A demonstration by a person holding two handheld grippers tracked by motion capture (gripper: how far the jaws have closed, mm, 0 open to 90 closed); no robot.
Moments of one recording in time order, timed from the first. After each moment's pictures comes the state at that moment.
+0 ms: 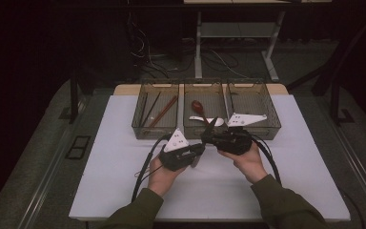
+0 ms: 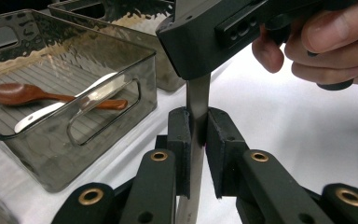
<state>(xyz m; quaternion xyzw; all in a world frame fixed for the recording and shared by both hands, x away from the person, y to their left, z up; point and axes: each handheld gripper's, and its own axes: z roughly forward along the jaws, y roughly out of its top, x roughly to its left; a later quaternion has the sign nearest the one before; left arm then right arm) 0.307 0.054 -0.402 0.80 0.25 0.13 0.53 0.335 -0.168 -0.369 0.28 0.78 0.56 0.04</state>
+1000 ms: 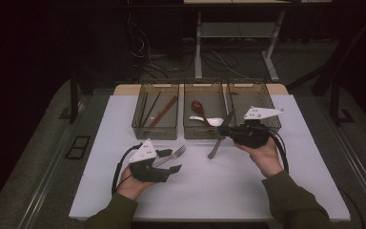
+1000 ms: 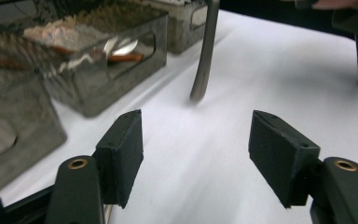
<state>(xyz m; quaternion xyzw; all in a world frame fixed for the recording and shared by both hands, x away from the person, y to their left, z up) 0.286 0.140 -0.415 0.81 0.23 0.11 0.52 0.344 -0.211 -0.357 0.32 0.78 0.53 0.09</state>
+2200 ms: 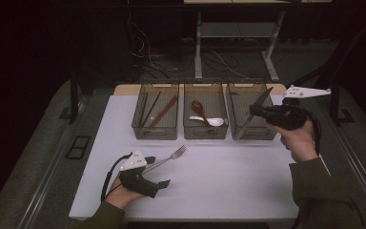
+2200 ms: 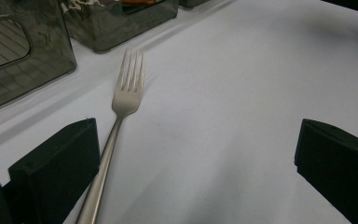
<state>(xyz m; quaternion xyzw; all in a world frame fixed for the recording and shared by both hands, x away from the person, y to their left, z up) 0.272 0.164 -0.437 0.82 0.27 0.09 0.49 0.356 -0.289 -0.303 0.35 0.75 0.54 0.13</state>
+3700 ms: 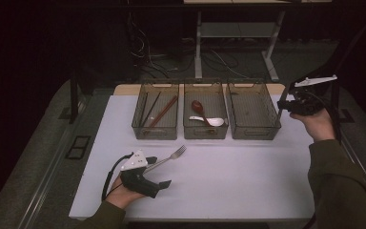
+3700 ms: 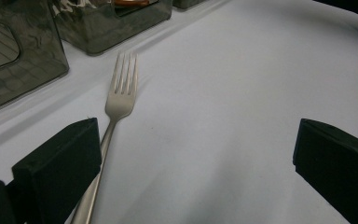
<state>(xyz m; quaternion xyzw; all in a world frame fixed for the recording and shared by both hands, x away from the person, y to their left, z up) 0.272 0.162 -0.437 0.82 0.27 0.08 0.49 0.422 -0.362 -0.331 0.47 0.78 0.36 0.19</state>
